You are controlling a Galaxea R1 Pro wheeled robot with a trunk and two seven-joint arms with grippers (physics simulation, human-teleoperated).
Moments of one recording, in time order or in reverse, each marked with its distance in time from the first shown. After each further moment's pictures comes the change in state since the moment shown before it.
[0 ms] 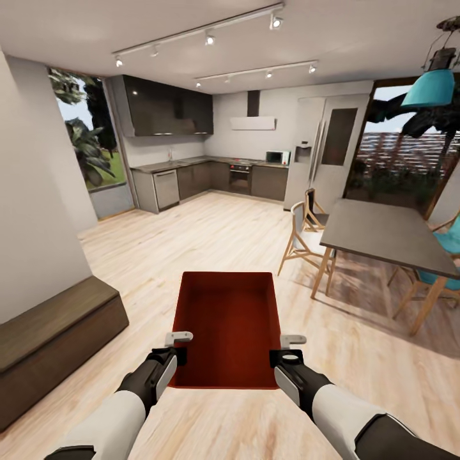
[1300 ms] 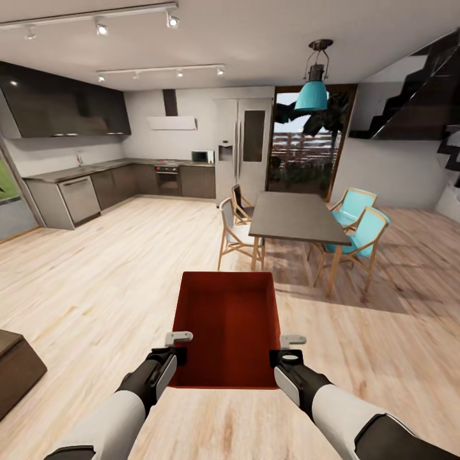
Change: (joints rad) left arm 0.000 0.001 -0.001 -0.001 0.000 0.000 -0.001; right arm 0.000 0.001 -0.001 0.001 0.000 -0.002 0.000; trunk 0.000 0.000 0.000
